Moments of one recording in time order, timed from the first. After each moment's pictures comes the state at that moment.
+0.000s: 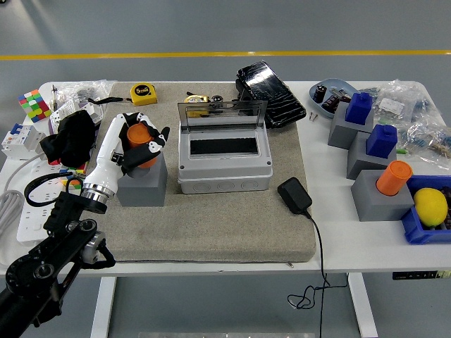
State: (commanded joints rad) left arm -0.32 0.14 -1.07 -1.16 1.20 0.17 -0.40; right arm 0.03 -0.07 1.37 0.18 -1.26 0.06 -0.17
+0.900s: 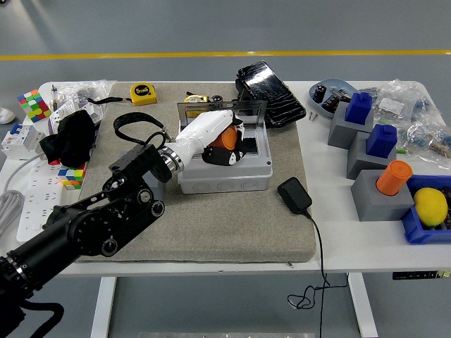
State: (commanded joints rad) left arm -0.70 0.04 -0.72 -0.98 1.84 0.18 -0.06; right arm 0.04 -0.07 1.35 0.18 -1.27 0.06 -0.18
